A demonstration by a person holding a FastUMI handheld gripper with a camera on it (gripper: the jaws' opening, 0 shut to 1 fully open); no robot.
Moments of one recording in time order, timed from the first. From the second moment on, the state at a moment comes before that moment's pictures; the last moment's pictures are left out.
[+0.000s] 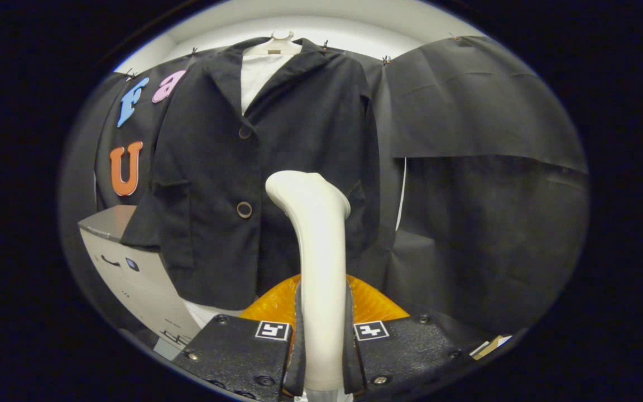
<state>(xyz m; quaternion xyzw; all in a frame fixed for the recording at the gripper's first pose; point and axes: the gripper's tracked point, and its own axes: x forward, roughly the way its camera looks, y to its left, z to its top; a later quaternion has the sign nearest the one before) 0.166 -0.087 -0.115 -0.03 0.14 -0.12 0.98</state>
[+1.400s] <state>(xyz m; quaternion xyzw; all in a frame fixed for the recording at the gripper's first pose) -0.014 -0.052 -0.157 -0.03 0.20 -0.11 0.97</state>
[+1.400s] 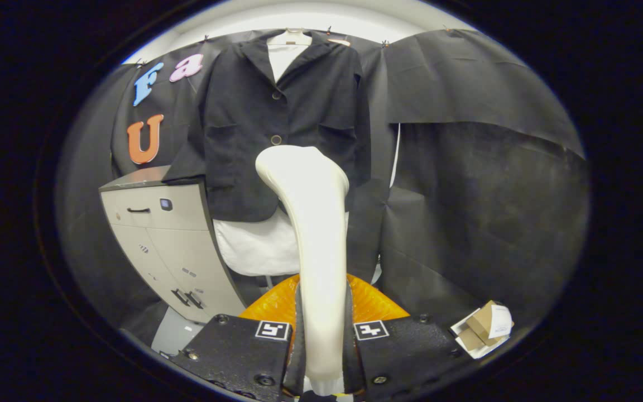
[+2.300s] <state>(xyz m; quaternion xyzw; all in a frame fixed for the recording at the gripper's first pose) -0.134 -0.062 -0.082 -0.04 0.16 -0.05 0.98</state>
